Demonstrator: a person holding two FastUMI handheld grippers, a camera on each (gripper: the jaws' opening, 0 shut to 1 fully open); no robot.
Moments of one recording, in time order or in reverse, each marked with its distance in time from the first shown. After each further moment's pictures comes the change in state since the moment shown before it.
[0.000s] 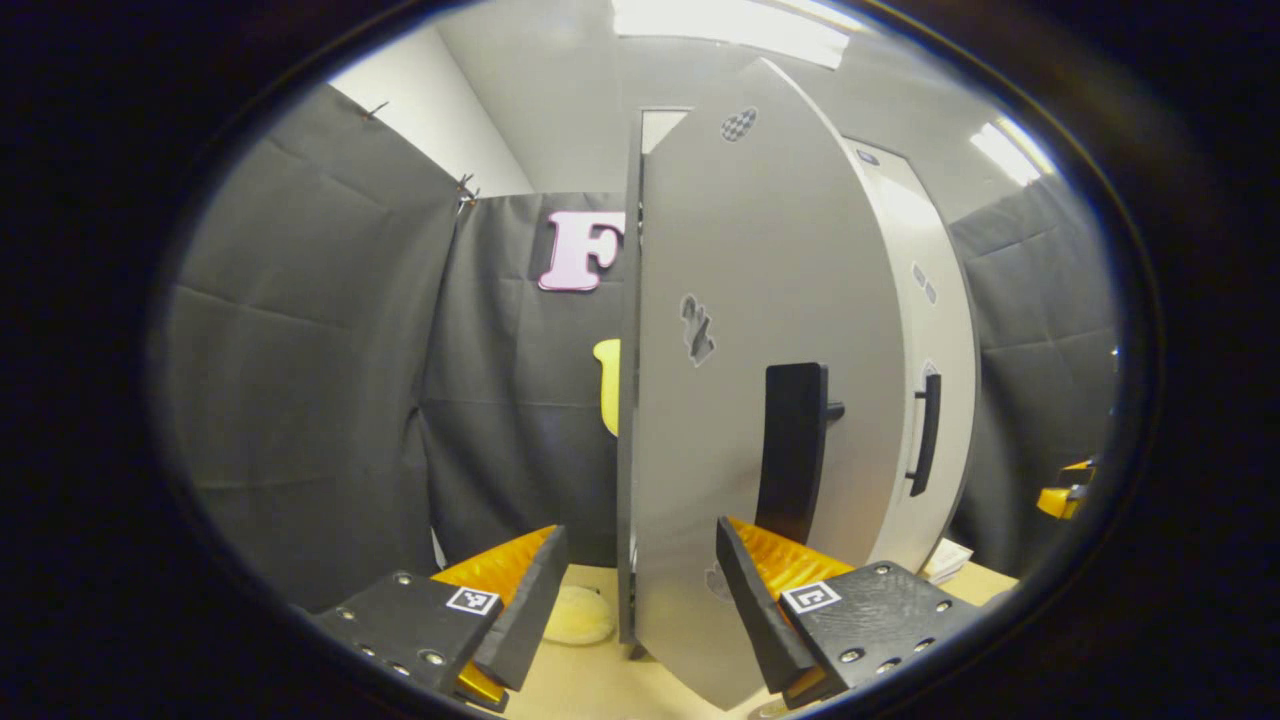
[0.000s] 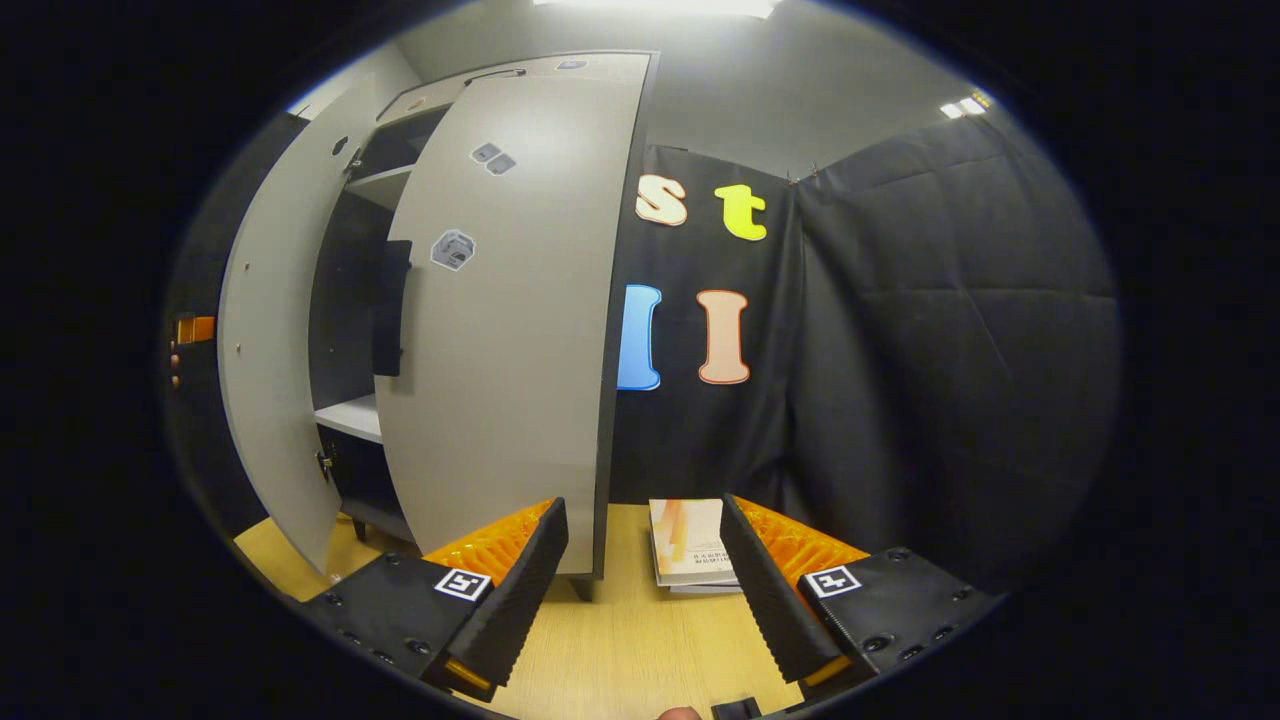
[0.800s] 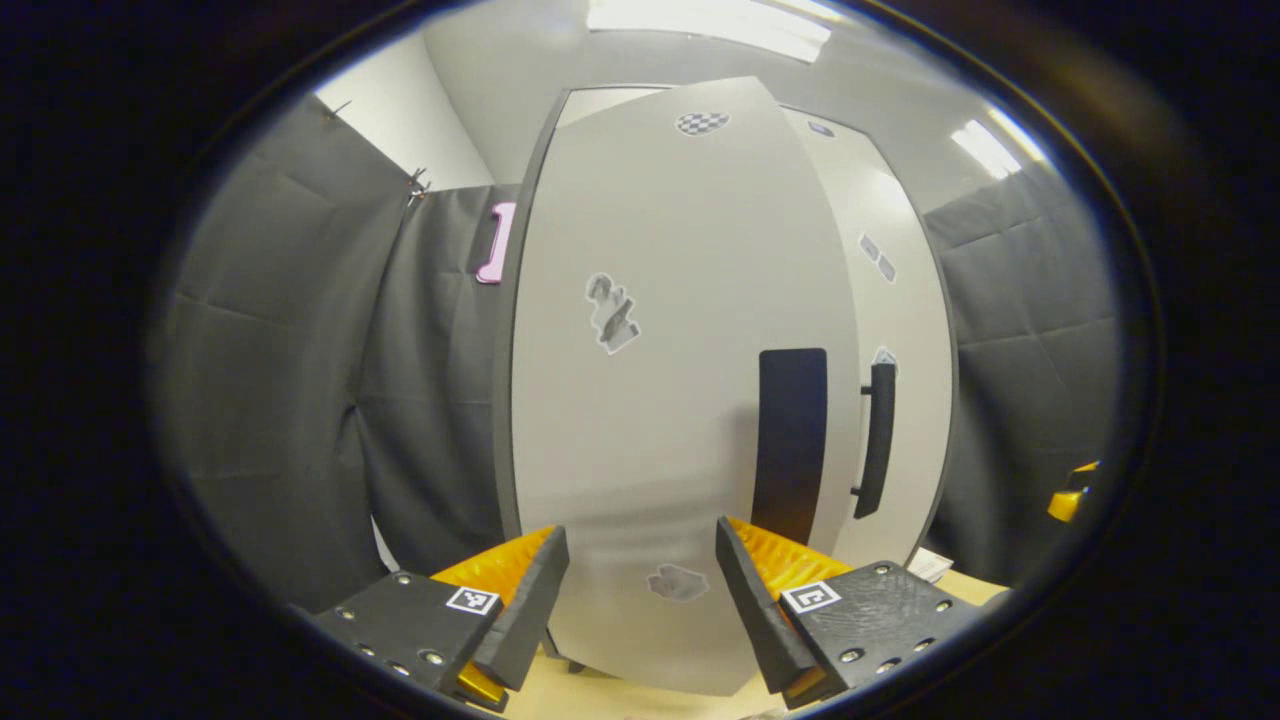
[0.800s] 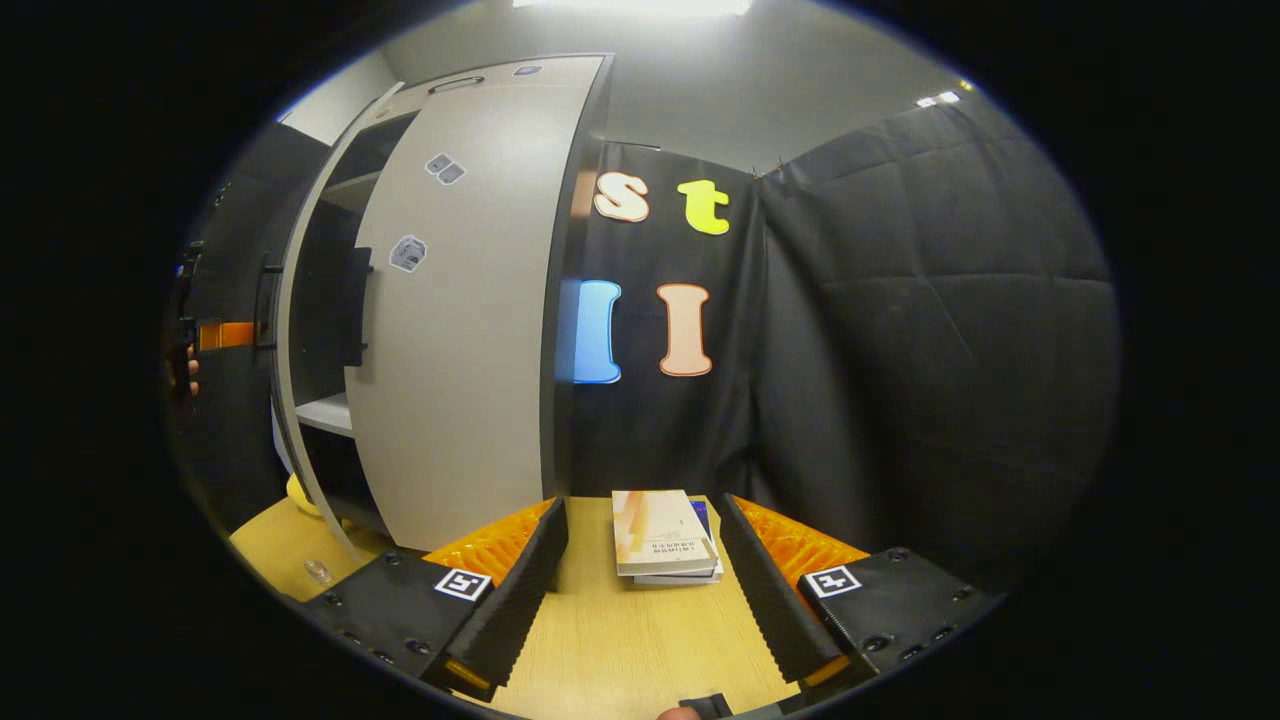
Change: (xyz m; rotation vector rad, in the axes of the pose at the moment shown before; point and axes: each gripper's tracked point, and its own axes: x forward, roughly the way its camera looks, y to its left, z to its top) left arm 0.050 -0.096 -0.013 0.012 -0.005 -0.089; right arm -0.019 -0.052 -0.011 0.032 0.011 -0.065
